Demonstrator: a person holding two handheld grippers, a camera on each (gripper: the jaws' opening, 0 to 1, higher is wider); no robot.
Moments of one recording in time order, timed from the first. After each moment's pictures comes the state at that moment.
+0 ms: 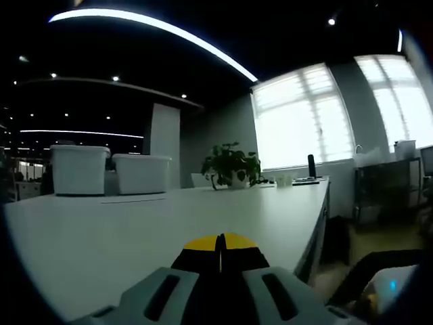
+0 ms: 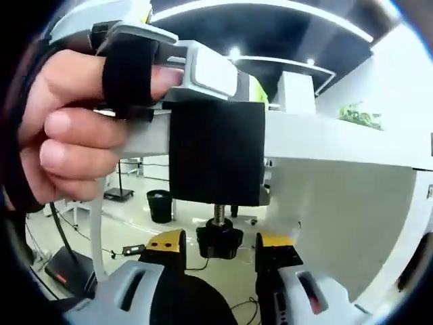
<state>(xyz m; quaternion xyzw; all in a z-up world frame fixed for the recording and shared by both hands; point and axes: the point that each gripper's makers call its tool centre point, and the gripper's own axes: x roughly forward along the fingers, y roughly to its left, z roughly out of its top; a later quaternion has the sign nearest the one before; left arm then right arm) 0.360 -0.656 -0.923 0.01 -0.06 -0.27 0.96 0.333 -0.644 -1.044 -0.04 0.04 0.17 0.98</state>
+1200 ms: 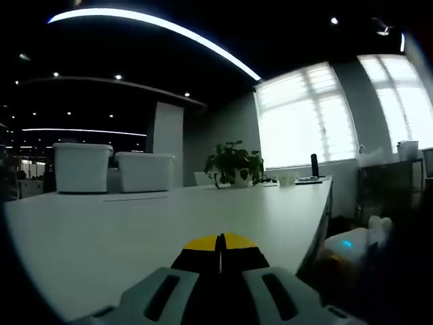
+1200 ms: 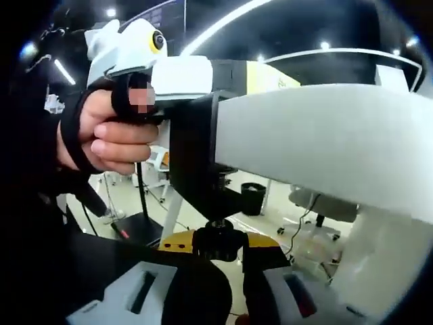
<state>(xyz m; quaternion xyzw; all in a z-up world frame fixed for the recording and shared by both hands) 0.364 -0.655 -0.925 0.00 -0.05 -0.27 0.96 0.328 -0.620 -1.049 -0.09 0.05 0.54 0.84</state>
